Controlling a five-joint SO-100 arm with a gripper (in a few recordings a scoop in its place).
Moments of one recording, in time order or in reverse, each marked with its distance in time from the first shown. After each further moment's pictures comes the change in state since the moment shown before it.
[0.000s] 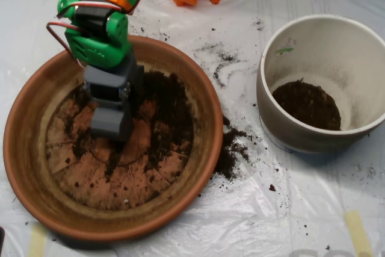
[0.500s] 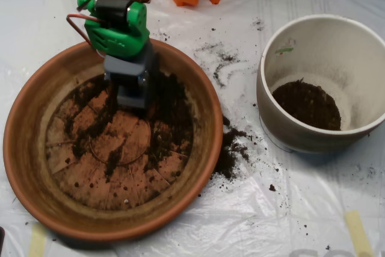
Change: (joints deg) arm -3.5 7.0 9.9 0.5 2.4
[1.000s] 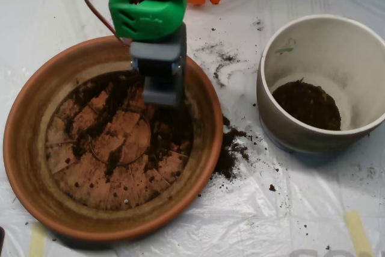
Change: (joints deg) arm -14.2 -0.1 -33.4 26.5 11.4
